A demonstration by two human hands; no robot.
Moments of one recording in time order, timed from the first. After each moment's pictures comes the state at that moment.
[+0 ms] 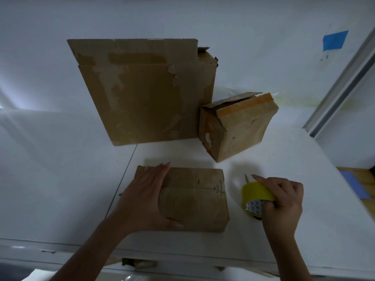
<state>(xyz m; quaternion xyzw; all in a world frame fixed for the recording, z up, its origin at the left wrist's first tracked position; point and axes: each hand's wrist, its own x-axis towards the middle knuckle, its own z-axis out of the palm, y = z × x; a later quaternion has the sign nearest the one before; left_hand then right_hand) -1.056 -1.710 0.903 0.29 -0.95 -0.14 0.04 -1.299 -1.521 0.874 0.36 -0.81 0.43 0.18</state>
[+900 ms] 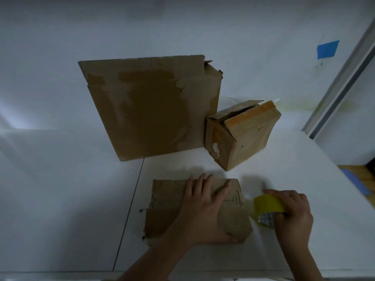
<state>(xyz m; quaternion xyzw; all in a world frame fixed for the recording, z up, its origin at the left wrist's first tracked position) -1.126 -1.686 0.892 0.17 -0.98 -0.06 0.01 -1.284 -1.526 0.867 0.33 -0.84 0.39 0.18</state>
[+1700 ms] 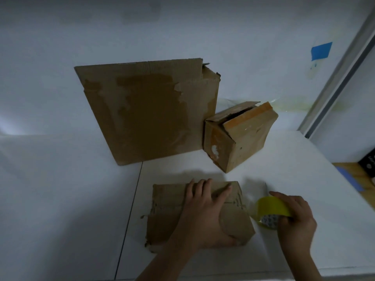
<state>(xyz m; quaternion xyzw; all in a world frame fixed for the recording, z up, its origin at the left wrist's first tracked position) -1.126 -1.686 0.900 0.18 -0.98 -0.09 0.02 -1.275 -1.523 0.866 0.26 -0.84 0.44 0.17</state>
